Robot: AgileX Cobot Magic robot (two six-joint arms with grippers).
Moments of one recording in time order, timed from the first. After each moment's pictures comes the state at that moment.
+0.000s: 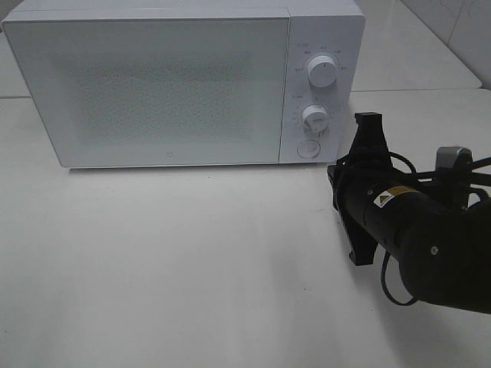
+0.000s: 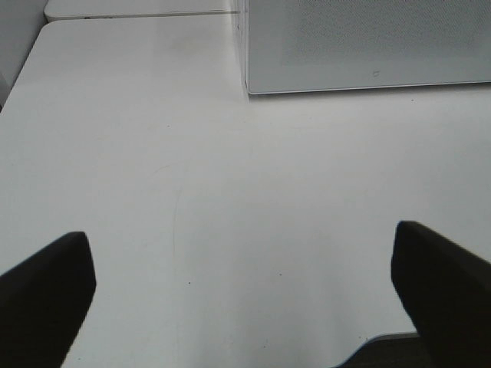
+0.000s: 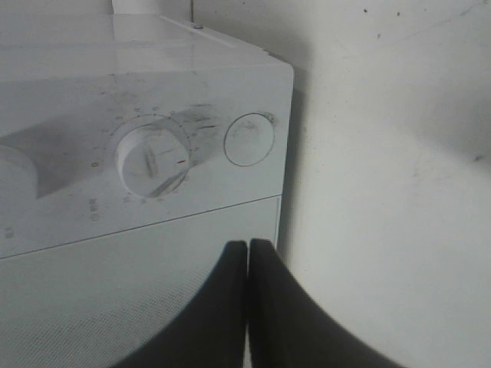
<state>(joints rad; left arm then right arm) 0.04 0.00 -0.52 -0.12 1.09 0.11 0.76 1.76 -0.46 0.83 -0.96 1.26</state>
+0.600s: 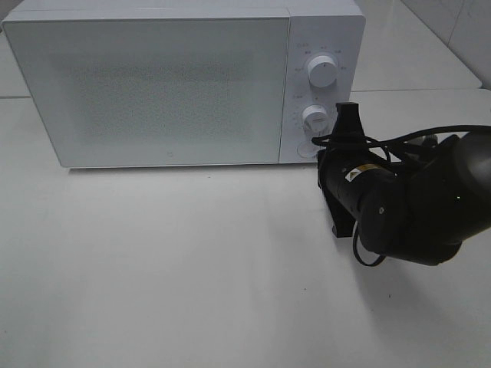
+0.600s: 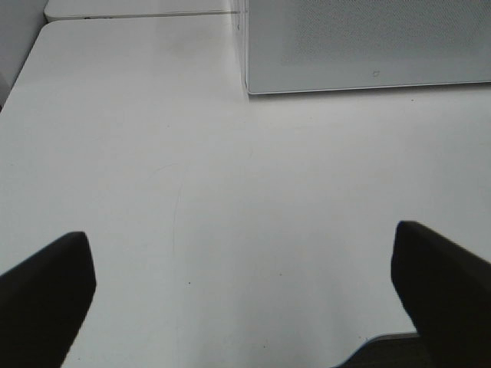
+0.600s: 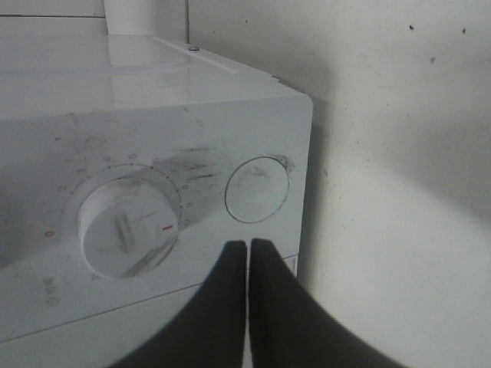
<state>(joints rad) 0.04 0.00 -0.52 -0.12 1.09 0.11 0.64 1.94 -0.65 0.75 -0.94 1.27</state>
